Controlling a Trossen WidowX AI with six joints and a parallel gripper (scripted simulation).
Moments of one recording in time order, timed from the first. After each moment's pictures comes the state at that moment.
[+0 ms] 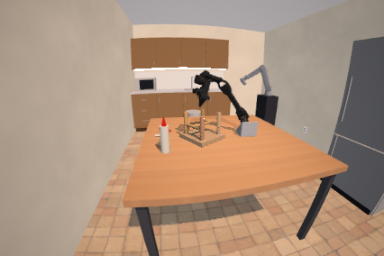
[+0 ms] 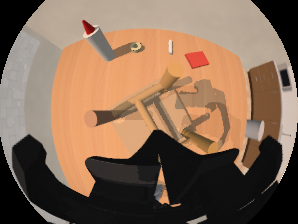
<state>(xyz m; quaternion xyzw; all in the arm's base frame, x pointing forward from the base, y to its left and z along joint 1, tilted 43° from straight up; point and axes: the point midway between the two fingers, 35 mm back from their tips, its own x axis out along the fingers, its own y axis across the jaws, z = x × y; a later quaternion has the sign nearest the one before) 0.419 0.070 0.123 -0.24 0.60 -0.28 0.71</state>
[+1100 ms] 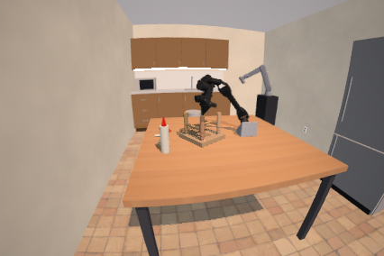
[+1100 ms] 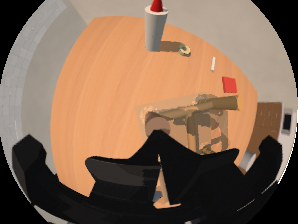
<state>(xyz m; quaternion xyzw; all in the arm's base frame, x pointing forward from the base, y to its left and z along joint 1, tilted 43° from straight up) 0.431 0.131 0.018 -0.32 0.65 -0.16 0.67</state>
